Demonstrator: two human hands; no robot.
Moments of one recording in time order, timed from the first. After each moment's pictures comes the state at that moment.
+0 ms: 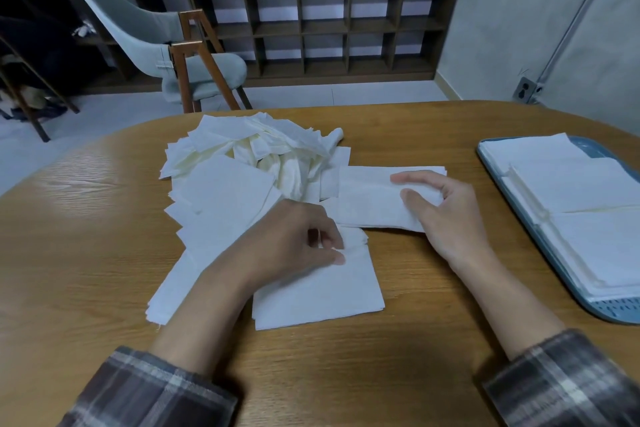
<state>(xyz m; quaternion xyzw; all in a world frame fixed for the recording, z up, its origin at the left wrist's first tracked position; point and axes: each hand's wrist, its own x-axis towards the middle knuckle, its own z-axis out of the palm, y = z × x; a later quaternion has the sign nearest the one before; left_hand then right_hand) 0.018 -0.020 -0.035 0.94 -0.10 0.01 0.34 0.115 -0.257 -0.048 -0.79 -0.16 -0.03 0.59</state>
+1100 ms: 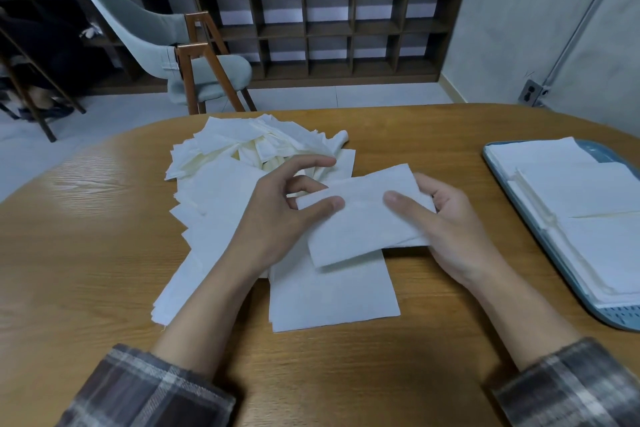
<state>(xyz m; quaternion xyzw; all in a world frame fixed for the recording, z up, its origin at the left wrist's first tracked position) 0.014 -0.030 -0.013 0.79 0.04 0.16 0.59 0.095 -0.253 -0.029 -0.66 -0.21 0.15 0.70</state>
